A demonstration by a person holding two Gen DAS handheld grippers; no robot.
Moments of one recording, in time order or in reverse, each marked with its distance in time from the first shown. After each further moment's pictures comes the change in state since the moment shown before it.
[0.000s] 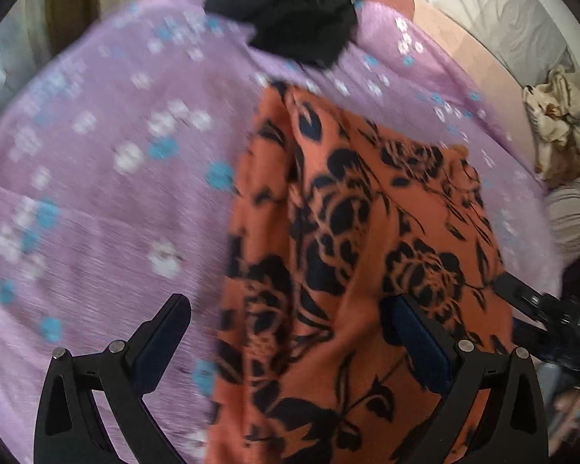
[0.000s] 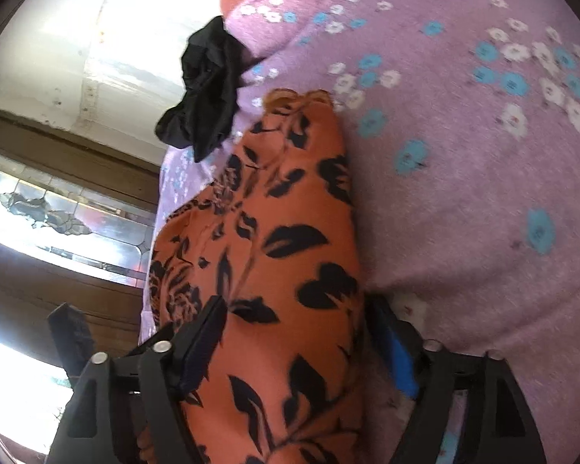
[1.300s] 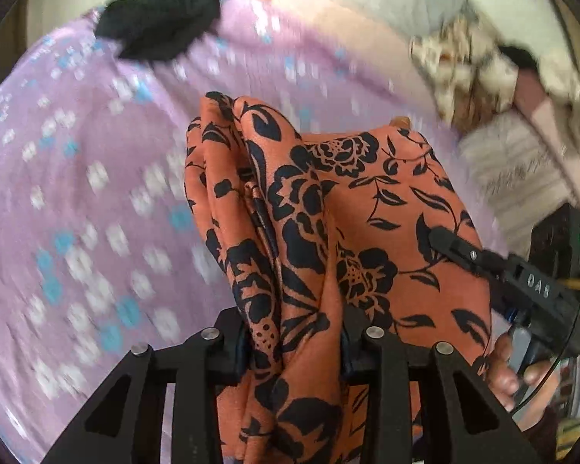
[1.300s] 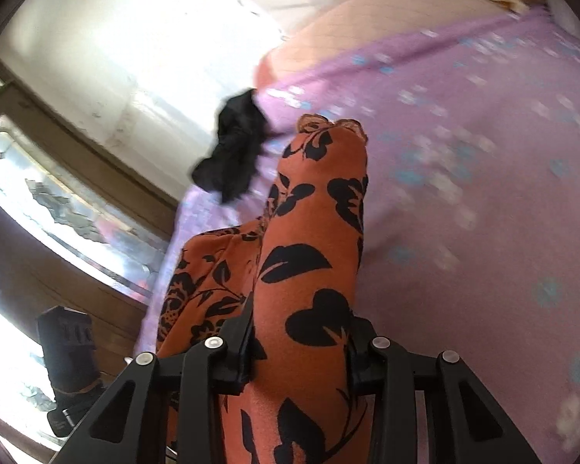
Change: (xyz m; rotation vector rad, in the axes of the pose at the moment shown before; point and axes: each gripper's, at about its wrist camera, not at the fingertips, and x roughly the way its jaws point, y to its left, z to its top) left arm -0.036 -0.142 -0.095 0.184 0.023 -0.160; right arm -0.145 -0.035 -0.058 -0.042 -0.158 -0.095
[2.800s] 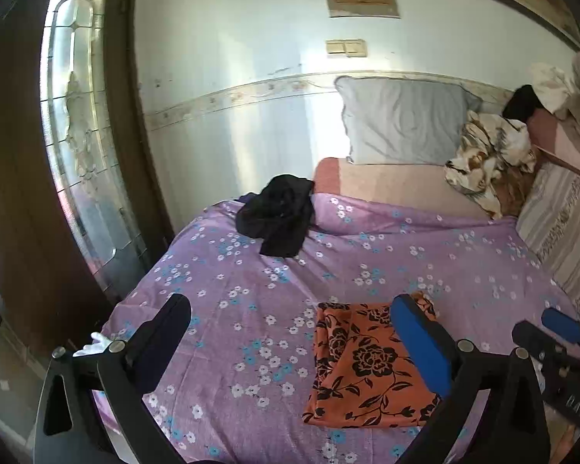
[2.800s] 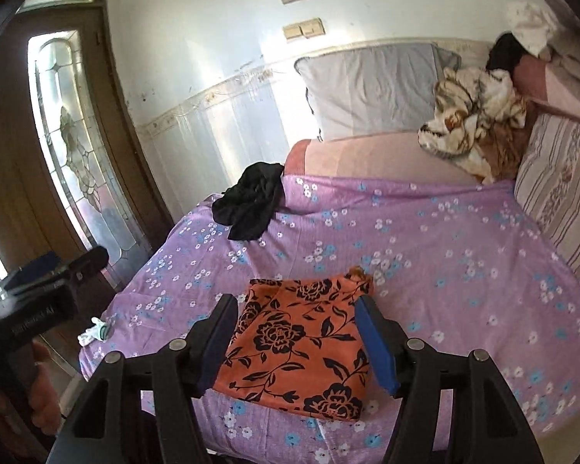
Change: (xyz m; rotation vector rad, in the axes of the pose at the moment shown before) left arm -0.258 -0.121 -0.068 0.130 -0.656 0.554; right arm -0.218 0.154 -0.086 -0.444 -0.370 -0.185
